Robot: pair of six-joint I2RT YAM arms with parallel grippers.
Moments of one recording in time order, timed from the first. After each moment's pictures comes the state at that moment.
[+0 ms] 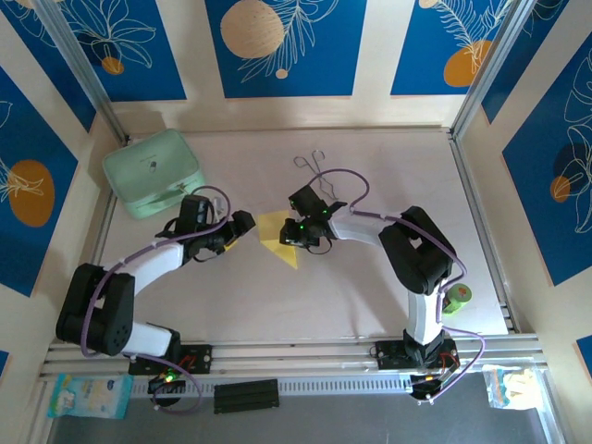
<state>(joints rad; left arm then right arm) -0.29 1.41 0.66 -0.04 0.49 -0.84 0.70 1.91 1.18 -0.33 -0.25 0.74</state>
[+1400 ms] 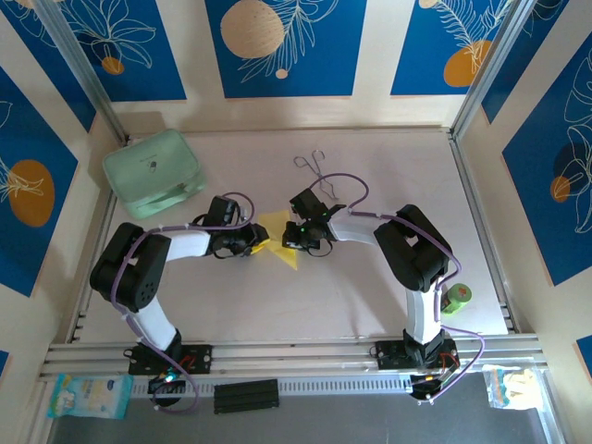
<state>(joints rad) -0.40 1.71 0.77 0.03 0.53 -0.97 0.69 1.94 1.15 -0.29 -0.27 0.75</state>
